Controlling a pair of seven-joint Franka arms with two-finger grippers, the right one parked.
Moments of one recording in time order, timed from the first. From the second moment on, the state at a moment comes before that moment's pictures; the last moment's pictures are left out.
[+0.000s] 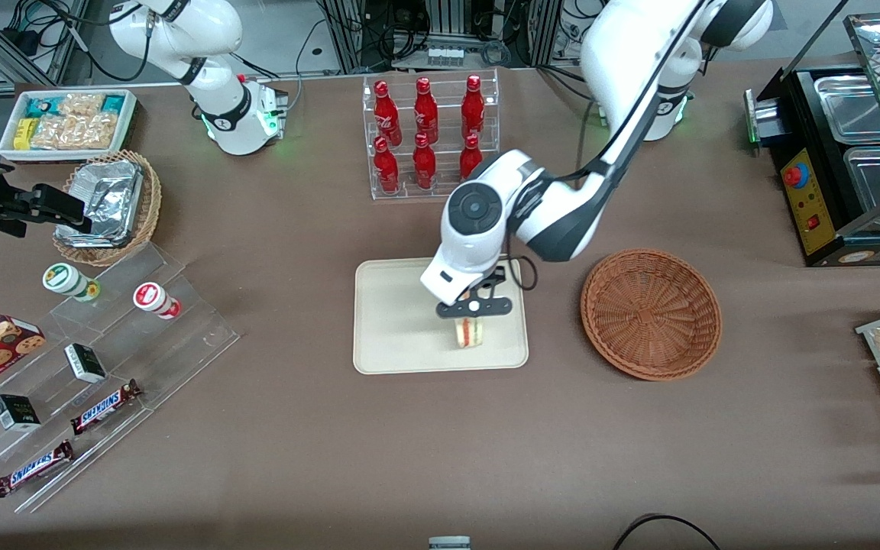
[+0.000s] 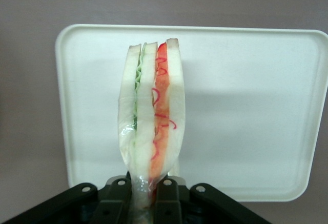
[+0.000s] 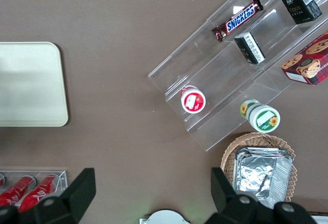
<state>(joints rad) -0.60 0.65 -0.18 -1.43 0.05 2.06 -0.82</state>
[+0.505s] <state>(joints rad) -0.60 0.72 -0.22 -1.43 0.05 2.11 -0.81</state>
